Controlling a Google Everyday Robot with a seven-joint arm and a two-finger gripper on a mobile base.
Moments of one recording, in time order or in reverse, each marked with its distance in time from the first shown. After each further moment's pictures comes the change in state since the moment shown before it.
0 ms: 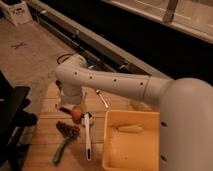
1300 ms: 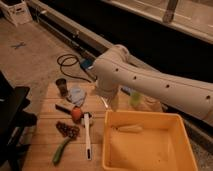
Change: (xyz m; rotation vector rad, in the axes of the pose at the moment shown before) arm 0.002 0.153 -0.116 0.013 0.238 0.562
